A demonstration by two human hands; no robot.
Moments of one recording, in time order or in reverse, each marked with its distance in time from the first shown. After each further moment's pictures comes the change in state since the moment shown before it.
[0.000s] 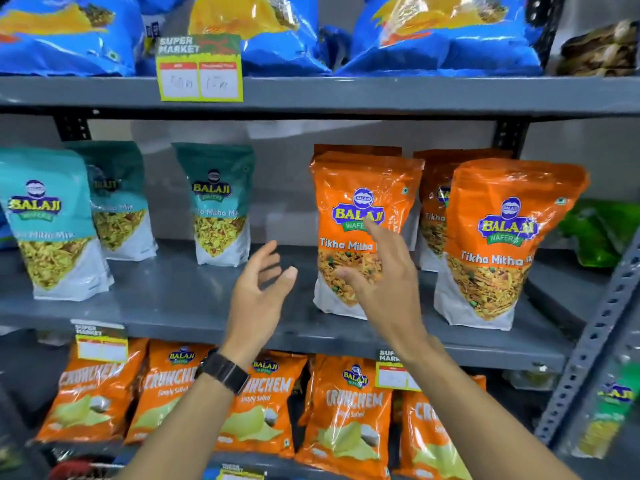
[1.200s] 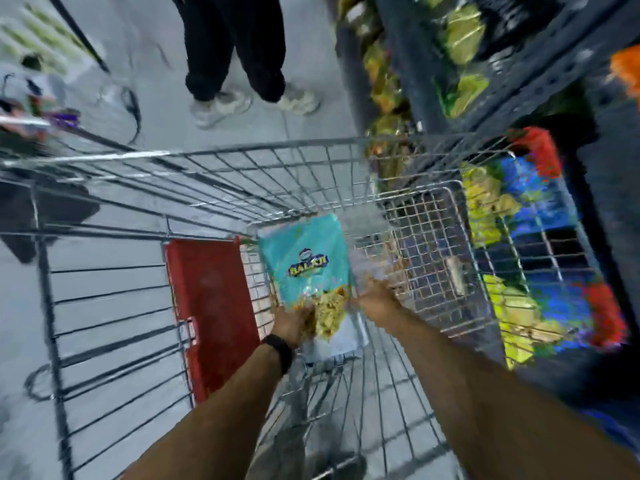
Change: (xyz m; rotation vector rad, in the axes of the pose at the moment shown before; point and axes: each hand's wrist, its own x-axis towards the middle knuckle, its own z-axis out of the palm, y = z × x) left_hand -0.506 -0.537 -0.383 -0.383 1.016 -1.597; right_hand -0.595 -0.019 0.618 -0.216 -2.043 0.552
